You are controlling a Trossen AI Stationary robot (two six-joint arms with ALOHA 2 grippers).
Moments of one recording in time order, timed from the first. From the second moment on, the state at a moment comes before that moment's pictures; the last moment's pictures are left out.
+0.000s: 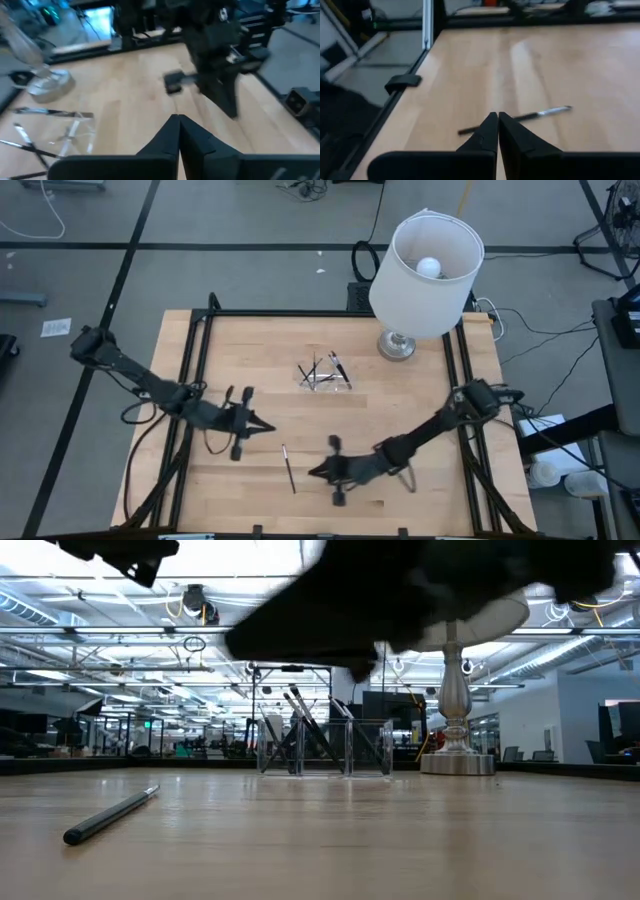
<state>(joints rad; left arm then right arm) -0.51 0.97 0.56 0.06 -0.38 -0.03 0.50 2.02 1.06 0.61 0.36 0.25</state>
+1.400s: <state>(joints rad) -0.46 0.97 0.56 0.00 -0.56 -0.06 0.36 2.37 1.59 0.15 0.09 0.43</state>
